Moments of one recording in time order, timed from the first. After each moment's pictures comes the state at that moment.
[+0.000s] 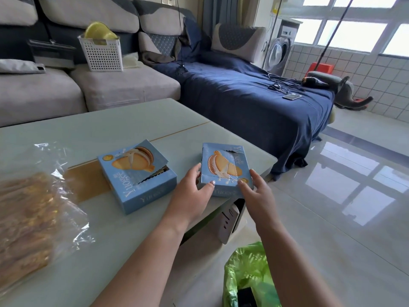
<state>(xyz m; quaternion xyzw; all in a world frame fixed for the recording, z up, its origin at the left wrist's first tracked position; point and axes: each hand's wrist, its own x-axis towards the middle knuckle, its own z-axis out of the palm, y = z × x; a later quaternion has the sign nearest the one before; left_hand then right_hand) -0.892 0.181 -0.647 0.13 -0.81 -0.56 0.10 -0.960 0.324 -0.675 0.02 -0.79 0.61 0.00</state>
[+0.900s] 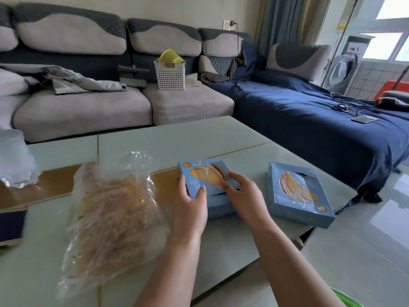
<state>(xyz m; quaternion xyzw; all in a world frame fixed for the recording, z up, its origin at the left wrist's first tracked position) -0.848 0.086 -0.651 0.33 -0.64 -0.63 0.30 -0.930 0.168 -0.638 0.20 -0.85 0.48 -0.07</state>
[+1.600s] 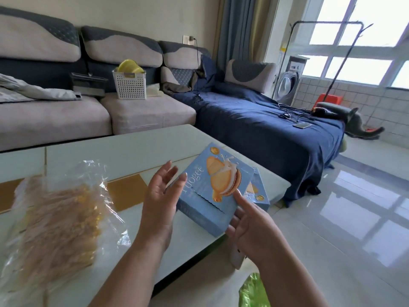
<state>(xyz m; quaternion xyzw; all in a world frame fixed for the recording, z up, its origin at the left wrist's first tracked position) -0.835 0.125 -0.619 0.13 -0.55 -0.77 0.30 -0.885 0.284 -0.613 -0.01 -0.41 0.86 -0.31</state>
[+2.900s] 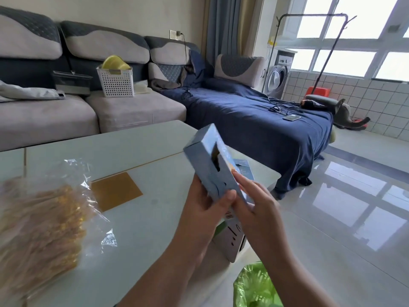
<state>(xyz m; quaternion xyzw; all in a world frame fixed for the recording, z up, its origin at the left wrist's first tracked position) -0.839 0.198 -0.620 -0.06 -0.55 -0.81 0.17 -0.886 0.309 -0.628 0.25 -0.78 0.54 0.17</state>
